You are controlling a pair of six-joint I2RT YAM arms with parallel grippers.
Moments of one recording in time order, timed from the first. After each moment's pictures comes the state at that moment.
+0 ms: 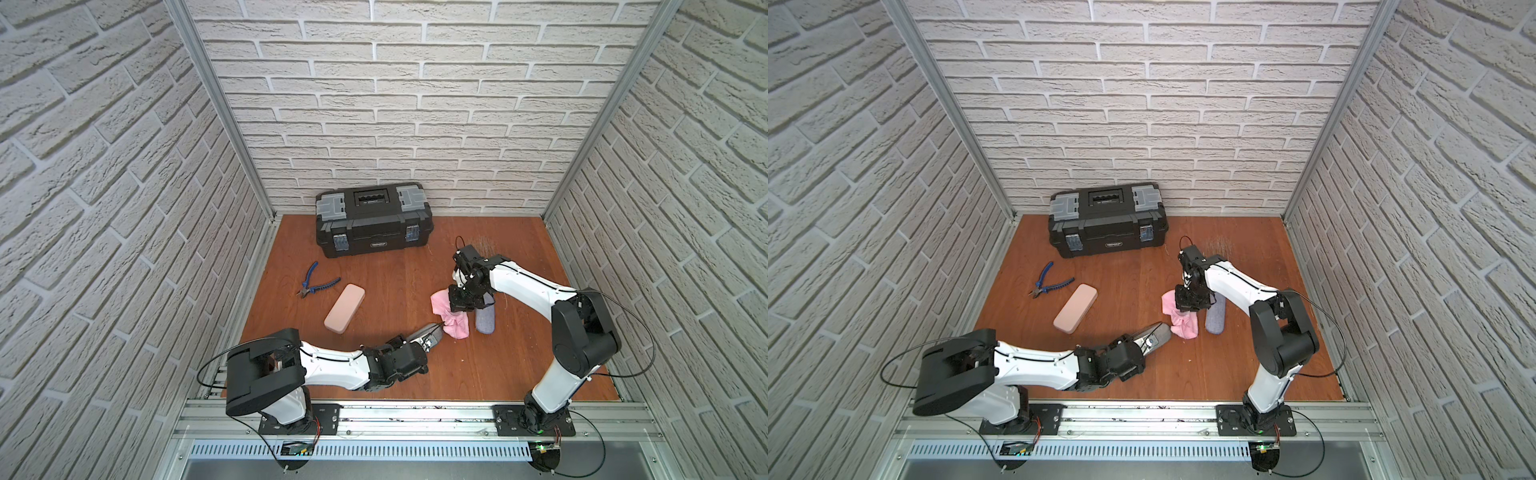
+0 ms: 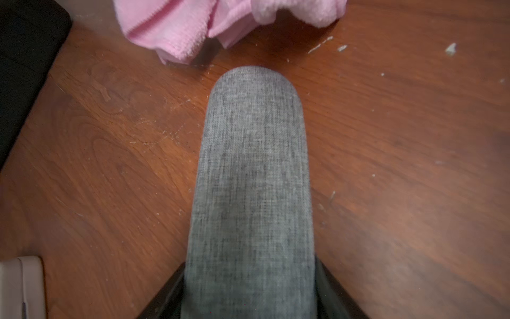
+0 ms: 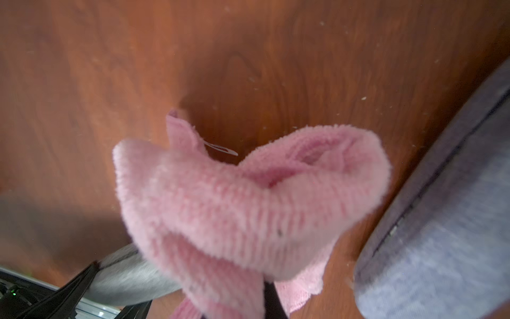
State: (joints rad) left arm -1.25 1.50 0.57 0.02 -0.42 -0.02; right arm 0.41 1.69 1.21 -0.92 -0.17 0.45
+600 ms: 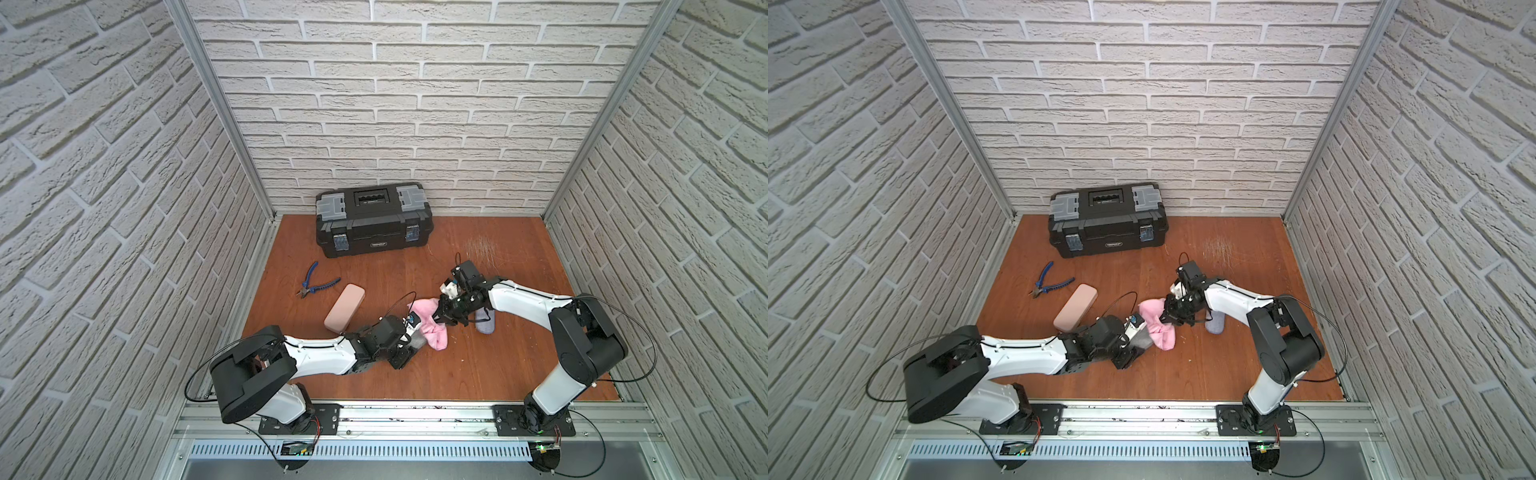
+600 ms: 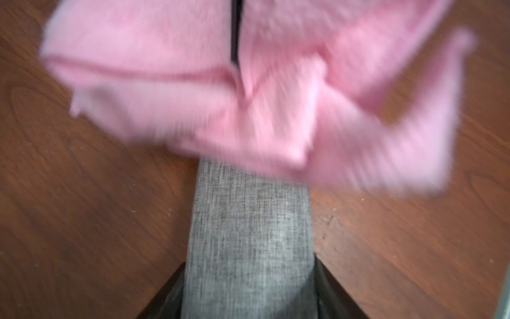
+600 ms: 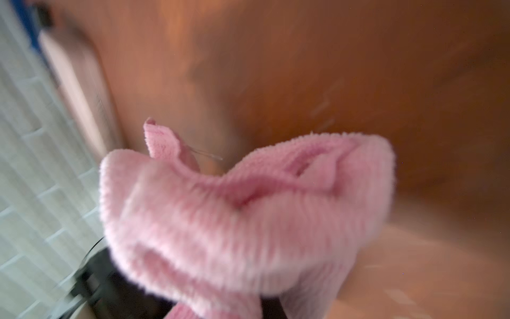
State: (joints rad) left arm -1.02 1.44 0.50 0.11 0.01 -0.12; right arm 0.38 1.69 1.00 -0.60 -0.41 0.66
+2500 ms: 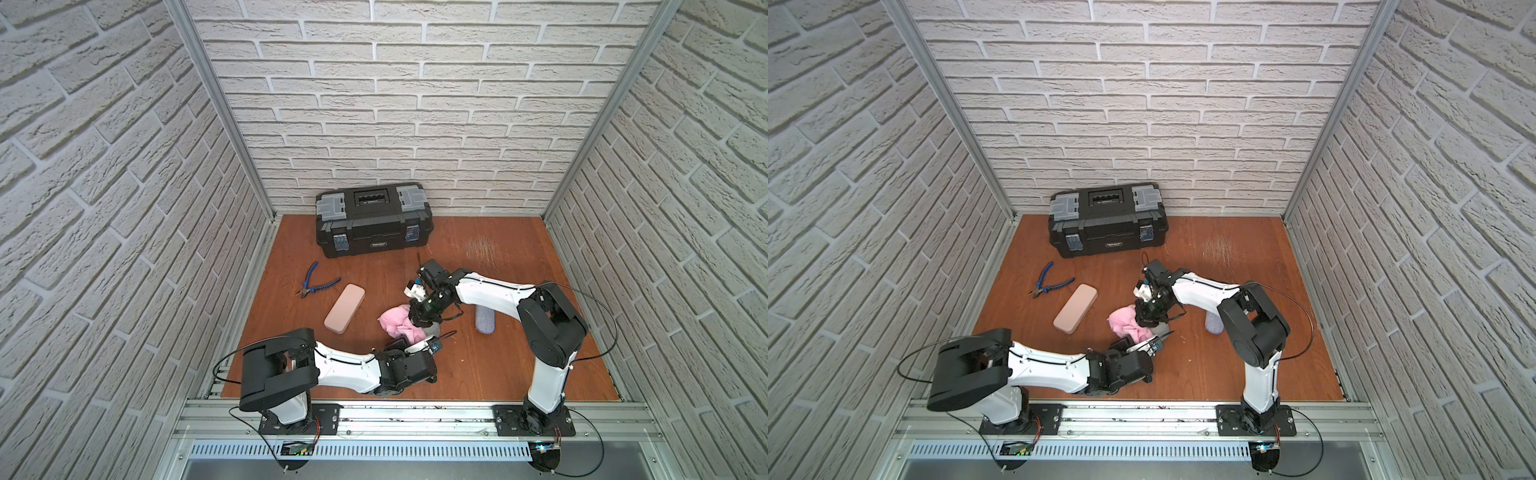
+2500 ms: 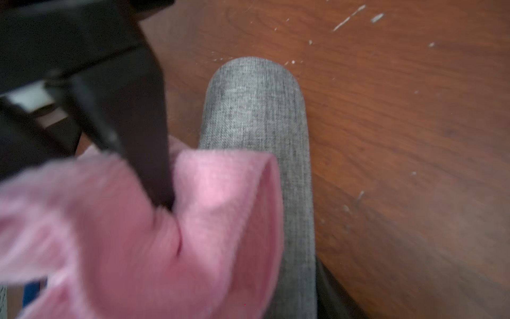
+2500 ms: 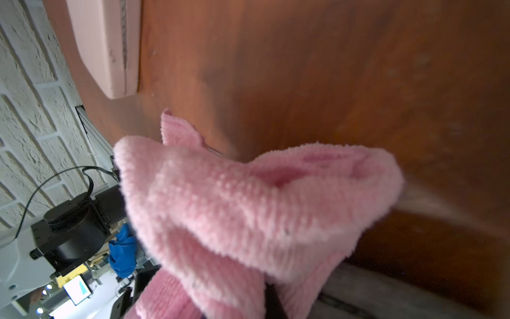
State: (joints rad) left arm -1.34 1.59 0.65 -0.07 -0.65 -0.02; right arm 0.57 1.88 1.21 -0.68 -0.58 0.49
